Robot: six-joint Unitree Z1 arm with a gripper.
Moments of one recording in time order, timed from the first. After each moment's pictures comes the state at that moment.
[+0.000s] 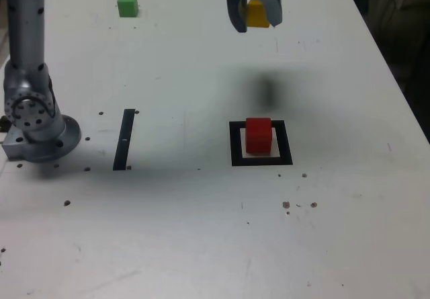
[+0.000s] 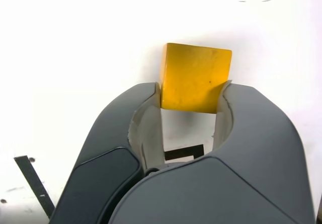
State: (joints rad) arm 0.32 1.84 -1.58 1.11 0.14 0.40
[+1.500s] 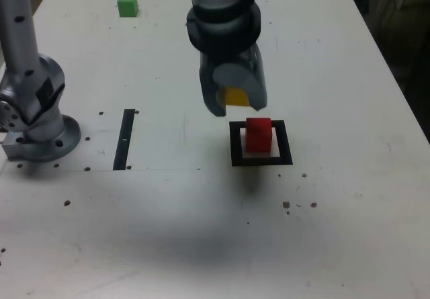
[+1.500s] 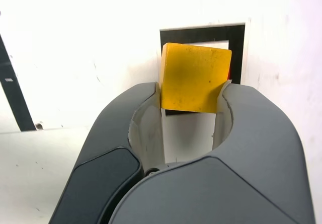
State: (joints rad) arm -0.27 1.77 -1.36 1.12 0.23 -0.27
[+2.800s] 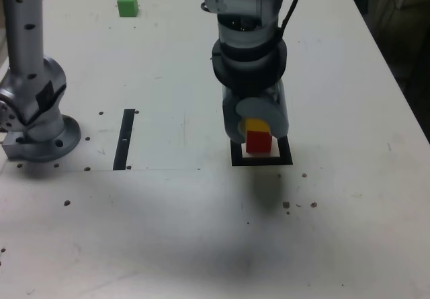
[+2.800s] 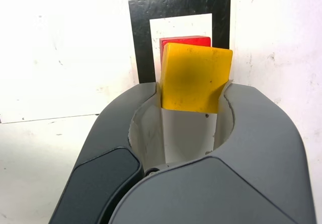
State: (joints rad) arm -0.33 1.90 -1.41 1.07 0.24 -0.32
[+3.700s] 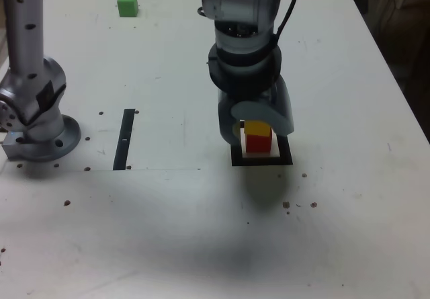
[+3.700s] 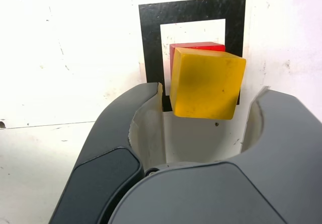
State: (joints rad) arm -0.32 1.89 -1.37 1.05 0.24 -0.32
